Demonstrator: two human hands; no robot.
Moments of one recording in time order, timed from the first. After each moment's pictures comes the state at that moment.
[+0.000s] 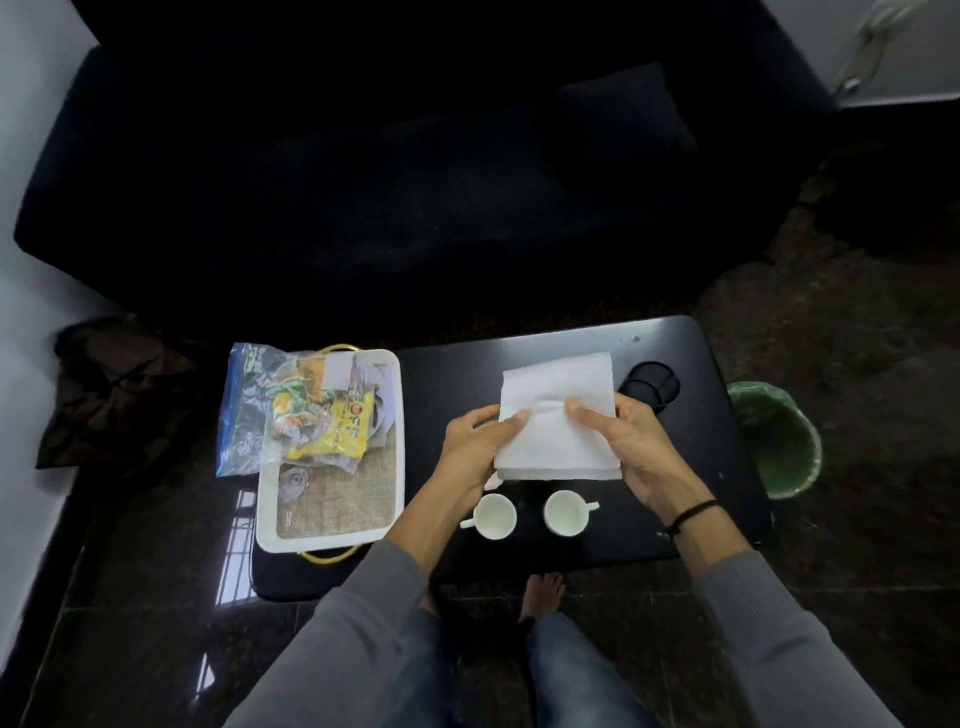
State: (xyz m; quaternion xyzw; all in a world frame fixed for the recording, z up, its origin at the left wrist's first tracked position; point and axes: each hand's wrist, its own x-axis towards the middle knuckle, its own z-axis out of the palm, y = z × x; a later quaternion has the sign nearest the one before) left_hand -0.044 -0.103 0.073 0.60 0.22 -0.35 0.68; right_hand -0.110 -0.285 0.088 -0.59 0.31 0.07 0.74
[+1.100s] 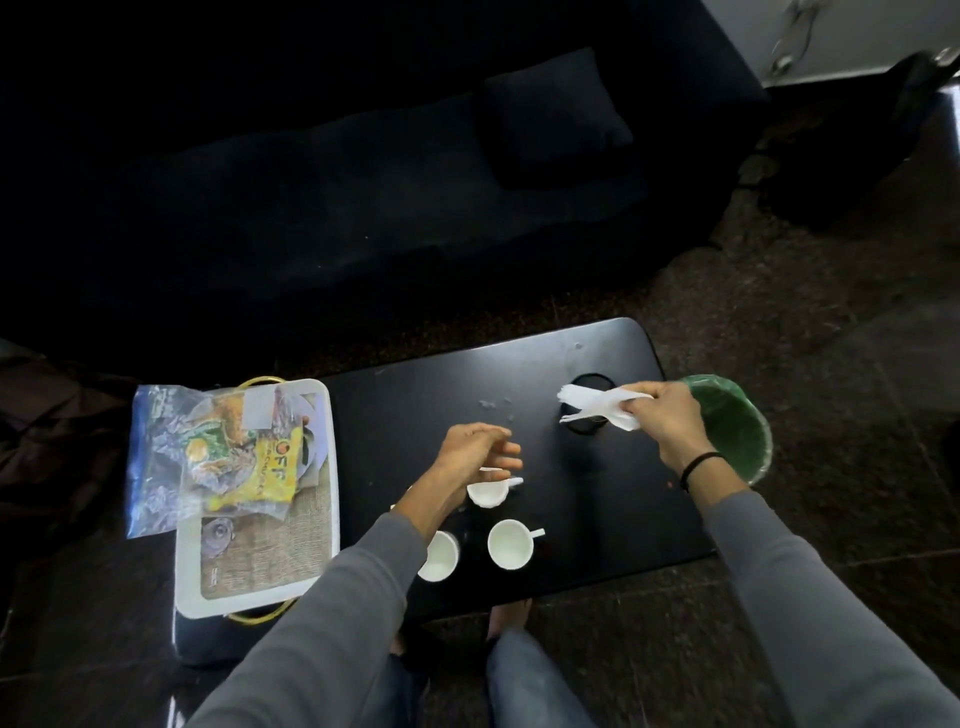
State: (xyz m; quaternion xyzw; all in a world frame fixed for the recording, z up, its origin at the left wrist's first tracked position) left_hand -0.012 -0.211 0.031 0.69 0.17 -0.45 0.54; right_hand -0.087 -0.444 0.013 -0.73 0.49 0.01 0.48
